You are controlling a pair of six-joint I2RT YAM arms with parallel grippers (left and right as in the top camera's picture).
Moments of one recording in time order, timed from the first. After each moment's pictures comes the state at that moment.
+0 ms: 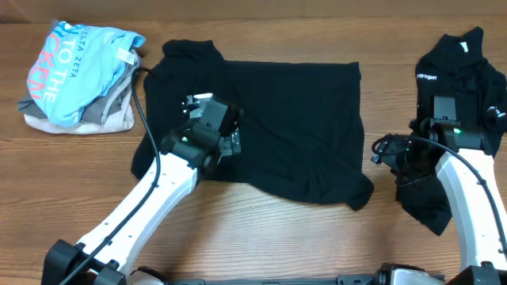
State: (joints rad) left arm -0.48 1.48 1.09 -0.72 -0.35 -0.56; right arm -0.12 1.39 1.08 -1.11 -0.12 0.46
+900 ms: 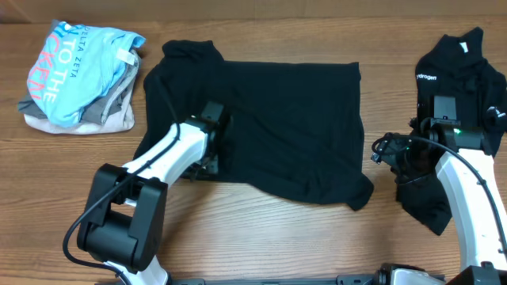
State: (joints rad) left arm -0.36 1.83 1.13 -0.92 -0.30 -0.42; right arm -0.12 1.39 1.08 -1.09 -0.12 0.46
